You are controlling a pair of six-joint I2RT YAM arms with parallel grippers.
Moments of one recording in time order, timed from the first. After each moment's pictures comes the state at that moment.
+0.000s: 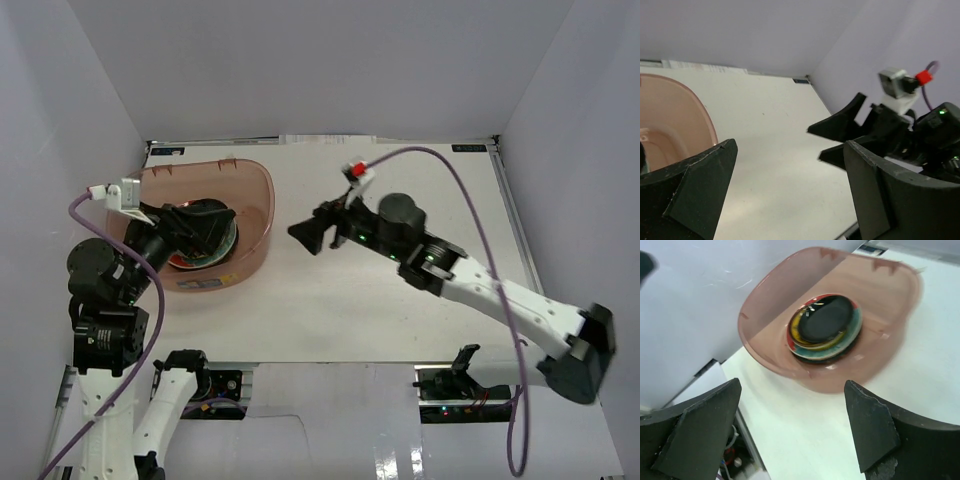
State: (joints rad) left arm -0.06 0.62 1.18 -0.44 0.43 -0.55; right arm 0.95 1.38 1.22 0.09 -0.12 0.41
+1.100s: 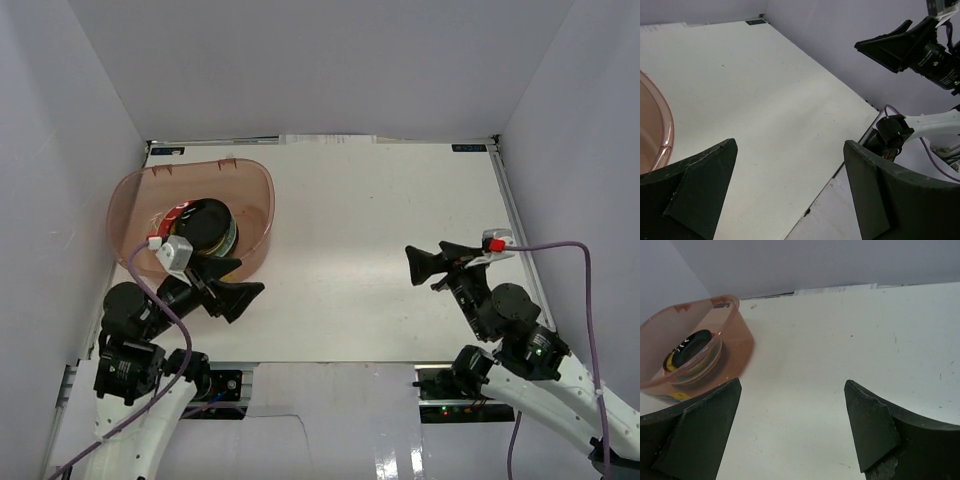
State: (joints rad) left arm -0.23 0.31 0.74 -0.41 0.66 -0.38; right arm 0.95 0.30 0.60 -0.26 0.56 0.31
